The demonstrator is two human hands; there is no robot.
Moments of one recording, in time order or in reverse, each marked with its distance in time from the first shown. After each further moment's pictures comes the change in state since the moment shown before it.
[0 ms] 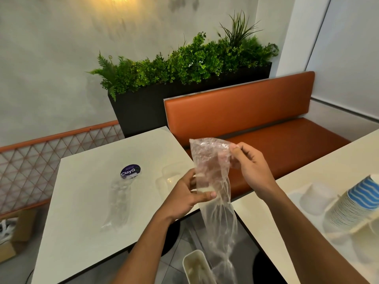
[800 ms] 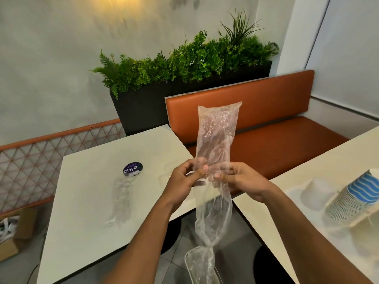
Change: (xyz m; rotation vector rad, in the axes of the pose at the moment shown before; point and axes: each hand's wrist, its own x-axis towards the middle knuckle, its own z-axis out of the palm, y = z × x) left_hand 0.002 0.015 -0.009 -0.173 0.179 0.019; right_hand -0.004 0.035 0.008 -0.006 -0.384 0.393
